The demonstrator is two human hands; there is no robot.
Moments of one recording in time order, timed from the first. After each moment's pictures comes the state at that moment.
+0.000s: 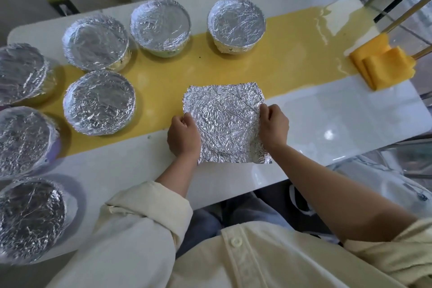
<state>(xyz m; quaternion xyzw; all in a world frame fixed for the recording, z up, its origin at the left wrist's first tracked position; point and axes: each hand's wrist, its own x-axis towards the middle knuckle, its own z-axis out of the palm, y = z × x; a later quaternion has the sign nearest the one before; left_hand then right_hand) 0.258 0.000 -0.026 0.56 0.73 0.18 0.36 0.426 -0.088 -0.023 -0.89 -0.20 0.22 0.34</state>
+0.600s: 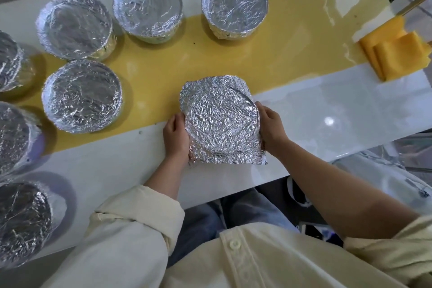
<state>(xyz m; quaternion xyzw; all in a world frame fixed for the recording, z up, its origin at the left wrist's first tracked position) 0.254 -0.004 -0.041 0.42 0.66 0.25 0.57 0.438 -0.091 -0.044 -0.76 -0.08 0.45 0.47</state>
